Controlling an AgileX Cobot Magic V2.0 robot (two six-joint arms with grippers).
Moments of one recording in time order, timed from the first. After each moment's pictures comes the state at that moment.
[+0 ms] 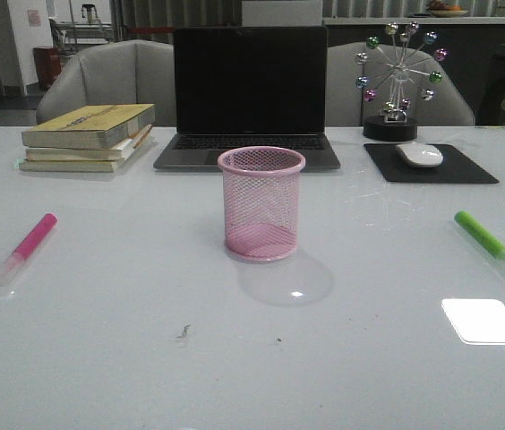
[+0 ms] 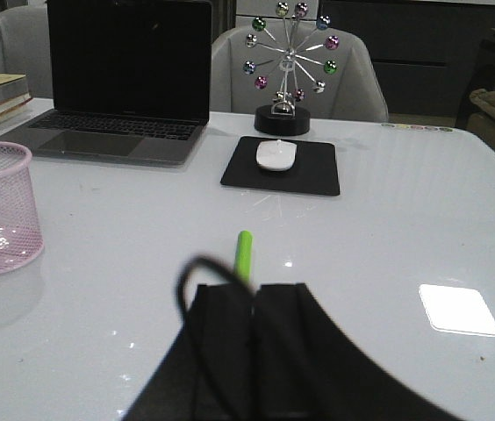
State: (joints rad) left arm -0.05 -0.01 0.00 -0.16 0.04 0.15; right arm 0.04 -0.01 0.03 0.00 0.11 0.03
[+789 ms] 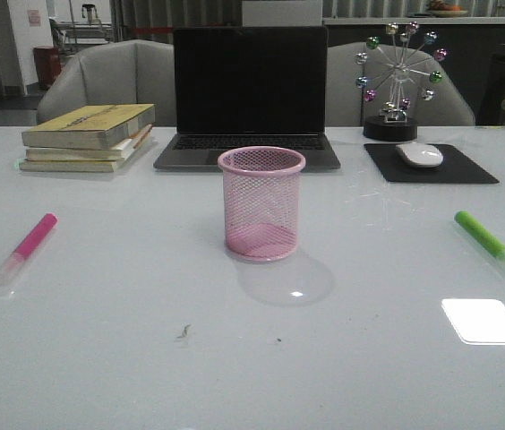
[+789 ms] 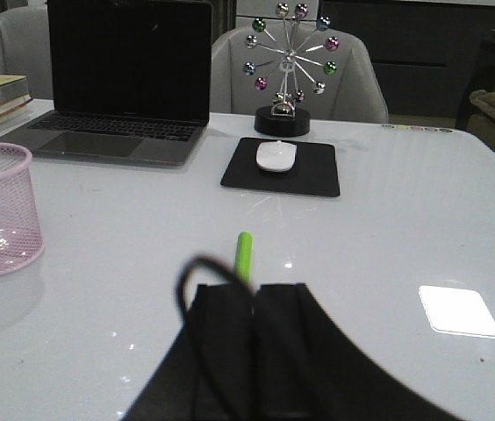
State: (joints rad) left arm -0.05 -0.01 0.00 -0.17 0.04 0.15; right arm 0.04 -0.01 0.03 0.00 0.11 0.03
